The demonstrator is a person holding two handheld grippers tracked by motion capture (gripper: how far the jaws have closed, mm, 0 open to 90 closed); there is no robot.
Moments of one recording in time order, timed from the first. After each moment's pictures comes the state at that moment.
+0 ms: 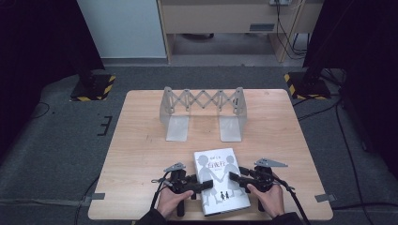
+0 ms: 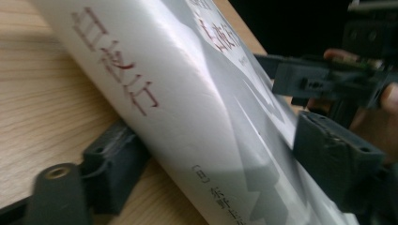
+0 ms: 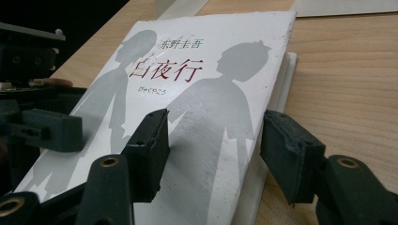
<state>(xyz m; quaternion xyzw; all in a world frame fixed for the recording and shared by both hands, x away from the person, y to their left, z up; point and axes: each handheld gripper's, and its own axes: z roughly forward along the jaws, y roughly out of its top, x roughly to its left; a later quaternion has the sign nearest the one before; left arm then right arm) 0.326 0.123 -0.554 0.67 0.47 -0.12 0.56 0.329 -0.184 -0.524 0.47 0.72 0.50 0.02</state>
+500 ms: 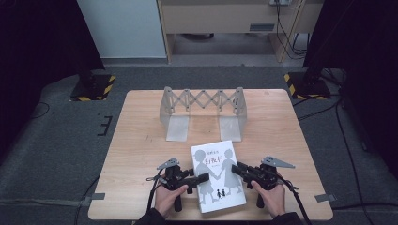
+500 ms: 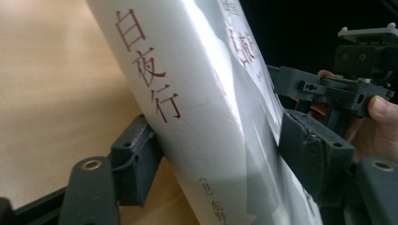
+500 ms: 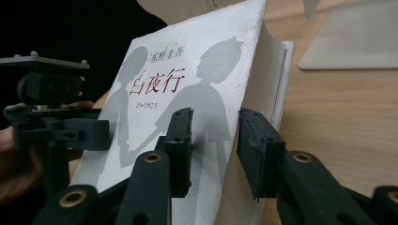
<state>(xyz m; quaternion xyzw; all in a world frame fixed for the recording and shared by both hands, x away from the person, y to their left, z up) 0.330 0.135 -0.529 0.67 0.43 -0.07 0.60 0.328 -0.191 -0.512 0.45 0.67 0.58 0.03</state>
